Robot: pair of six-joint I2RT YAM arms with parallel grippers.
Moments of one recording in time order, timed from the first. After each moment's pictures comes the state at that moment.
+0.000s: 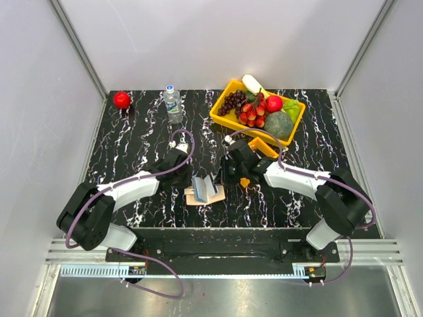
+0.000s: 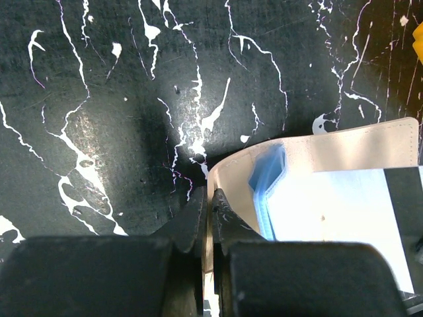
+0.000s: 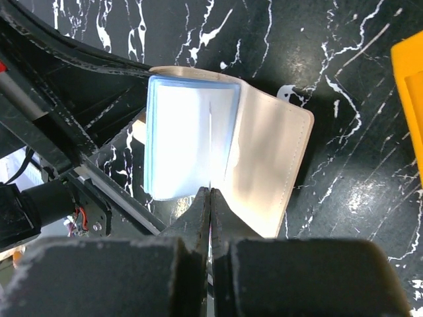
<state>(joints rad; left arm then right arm) -0.59 1.40 0.67 -0.19 -0.06 -0.52 0.78 1.59 0.94 -0.12 -0.25 0.72</state>
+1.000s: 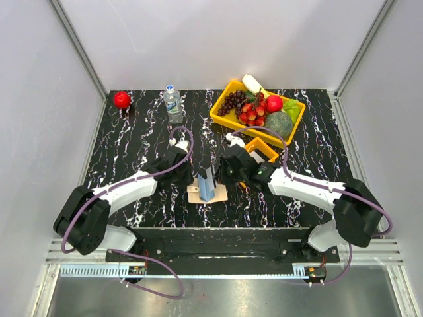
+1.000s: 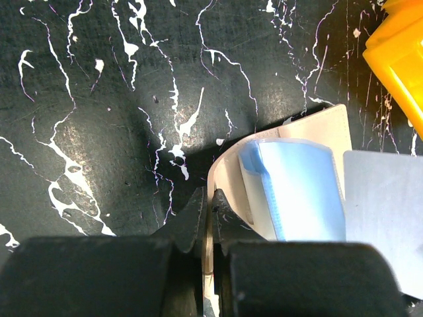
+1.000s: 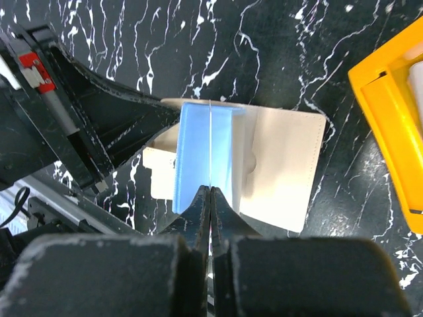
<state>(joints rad) -0.59 1.36 0.69 -0.19 -0.02 -0.52 0.90 1.47 0.96 -0.18 0.07 0.77</state>
